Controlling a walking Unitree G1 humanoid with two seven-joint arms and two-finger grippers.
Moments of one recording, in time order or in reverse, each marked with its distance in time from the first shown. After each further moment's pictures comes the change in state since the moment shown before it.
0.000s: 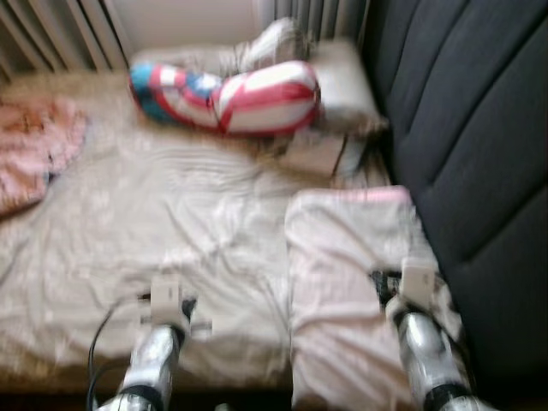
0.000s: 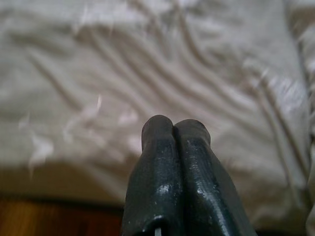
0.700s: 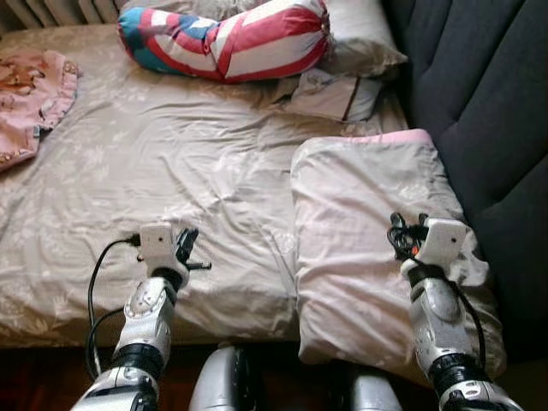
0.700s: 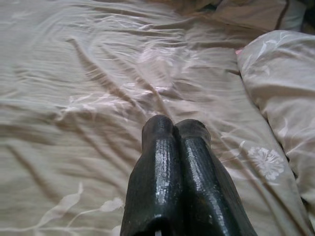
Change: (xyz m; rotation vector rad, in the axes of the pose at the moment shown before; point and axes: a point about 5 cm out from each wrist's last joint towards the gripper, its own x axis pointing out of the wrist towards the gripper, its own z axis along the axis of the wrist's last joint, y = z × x) left arm 0.002 -0.011 0.108 -0.001 -0.484 -0.122; right arm 0.007 -0.004 0.092 0.033 -0.443 -0.008
